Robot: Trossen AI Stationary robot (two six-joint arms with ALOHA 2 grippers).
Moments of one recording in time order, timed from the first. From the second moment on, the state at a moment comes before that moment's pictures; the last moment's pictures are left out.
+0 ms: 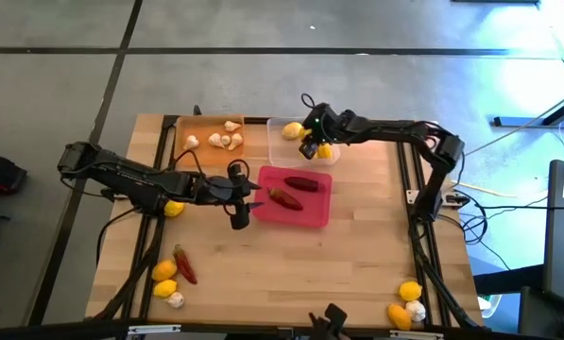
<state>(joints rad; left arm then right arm) -0.10 1.25 0.66 0.02 -0.32 -0.13 -0.54 1.82 1.20 -0.25 0.04 0.02</state>
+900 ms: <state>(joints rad) -0.10 1.25 0.66 0.02 -0.32 -0.13 -0.56 1.90 1.20 -0.22 0.05 0.03</state>
